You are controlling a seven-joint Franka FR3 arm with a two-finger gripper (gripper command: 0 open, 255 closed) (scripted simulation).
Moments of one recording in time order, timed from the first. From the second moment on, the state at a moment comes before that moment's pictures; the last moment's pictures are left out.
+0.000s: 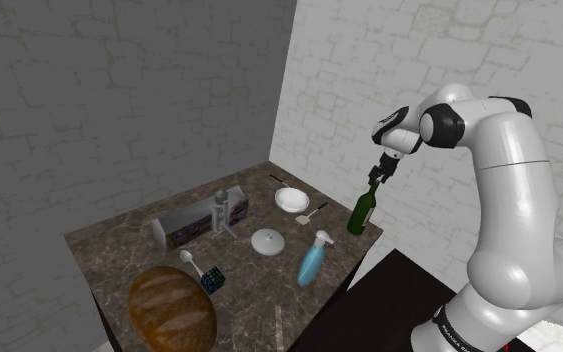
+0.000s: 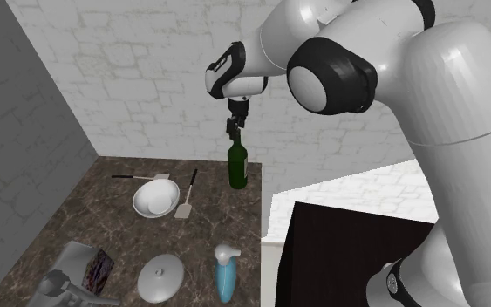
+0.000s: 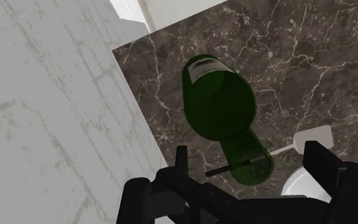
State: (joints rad) arm -0.40 0.75 -0.47 -1.59 0.49 2.25 -0.89
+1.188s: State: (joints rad) arm -0.41 0.78 -0.46 -1.59 0.50 2.28 -0.89
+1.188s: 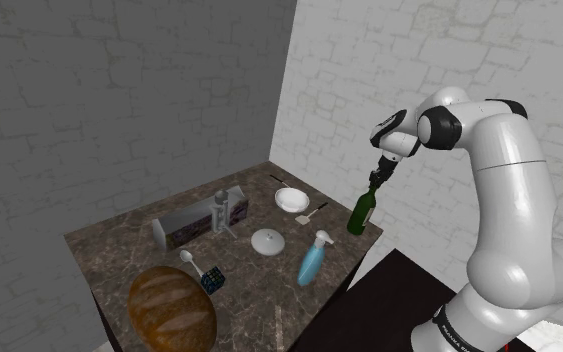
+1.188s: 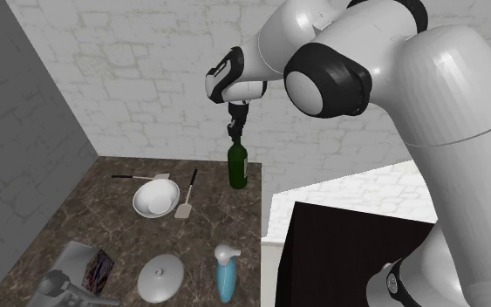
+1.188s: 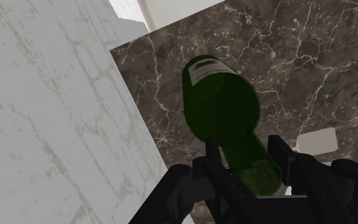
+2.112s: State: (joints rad) arm -0.38 0.68 -0.50 -1.59 0.45 2.18 -0.86
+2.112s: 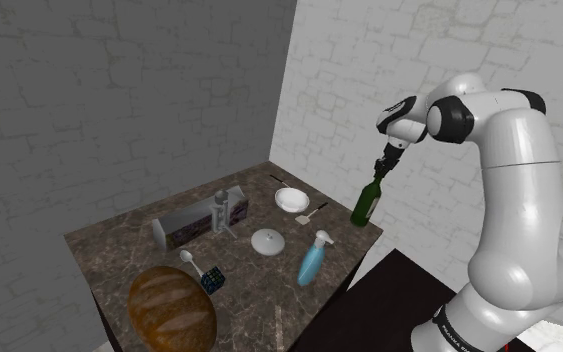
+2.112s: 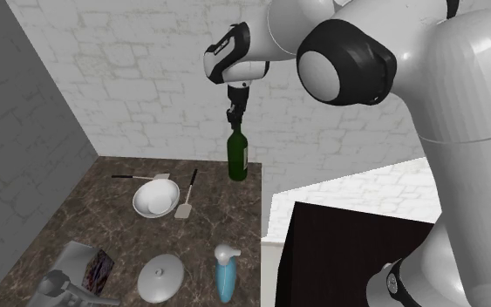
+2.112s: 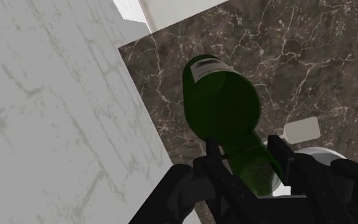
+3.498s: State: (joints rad) arm -0.36 0.56 -0.55 -1.49 0.38 1.98 -0.80
